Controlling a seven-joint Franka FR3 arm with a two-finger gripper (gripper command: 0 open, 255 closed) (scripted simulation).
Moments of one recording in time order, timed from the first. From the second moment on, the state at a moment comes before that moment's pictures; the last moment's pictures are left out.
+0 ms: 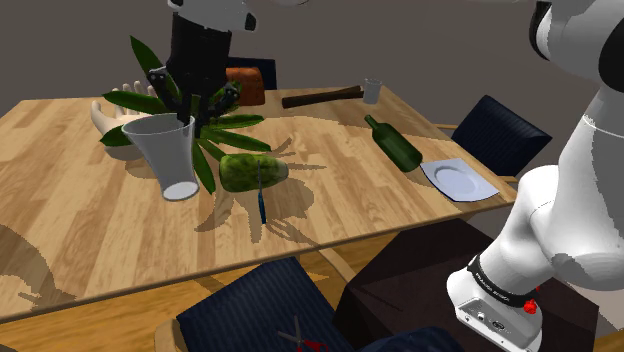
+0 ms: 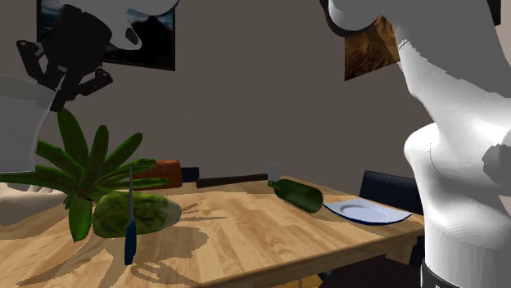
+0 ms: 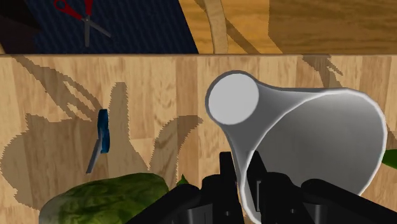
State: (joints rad) arm 0.52 0.23 0.14 -1.48 0.18 1.94 0.98
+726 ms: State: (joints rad) arm 0.53 0.24 0.15 -1.60 0.19 2.07 0.97
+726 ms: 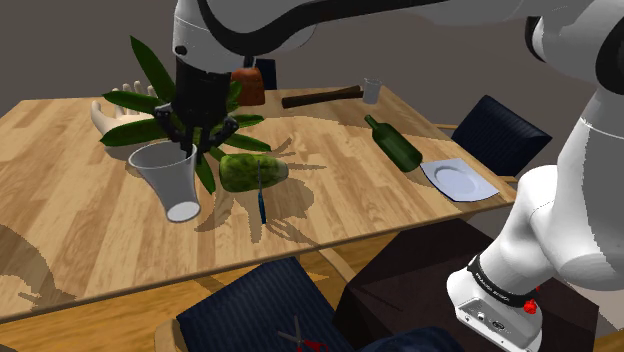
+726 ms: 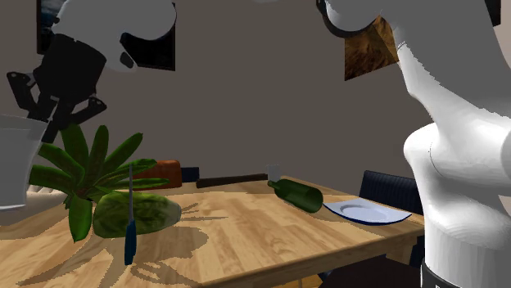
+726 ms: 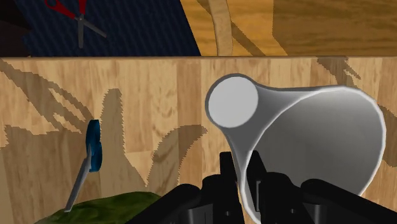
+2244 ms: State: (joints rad) arm 0.53 0.32 0.15 -1.81 0.21 2.35 0.92
